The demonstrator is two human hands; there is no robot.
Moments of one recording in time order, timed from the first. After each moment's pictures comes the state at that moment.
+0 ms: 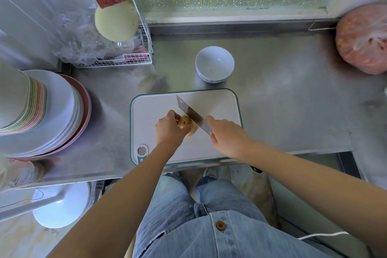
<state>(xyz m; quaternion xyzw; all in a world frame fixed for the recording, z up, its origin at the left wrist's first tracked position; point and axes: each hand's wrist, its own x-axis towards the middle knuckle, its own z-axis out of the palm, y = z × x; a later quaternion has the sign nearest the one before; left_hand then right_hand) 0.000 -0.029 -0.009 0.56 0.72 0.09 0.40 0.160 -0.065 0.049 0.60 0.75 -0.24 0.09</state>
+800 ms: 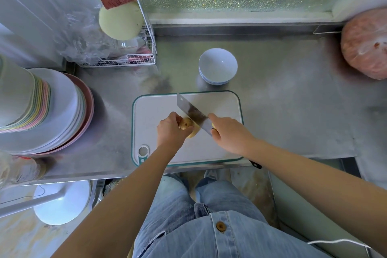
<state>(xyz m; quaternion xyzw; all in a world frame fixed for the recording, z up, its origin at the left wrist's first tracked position) 0.000 -0.030 -0.007 0.56 0.72 0.09 0.40 0.166 -0.051 0.049 0.60 0.76 -0.26 0.08</state>
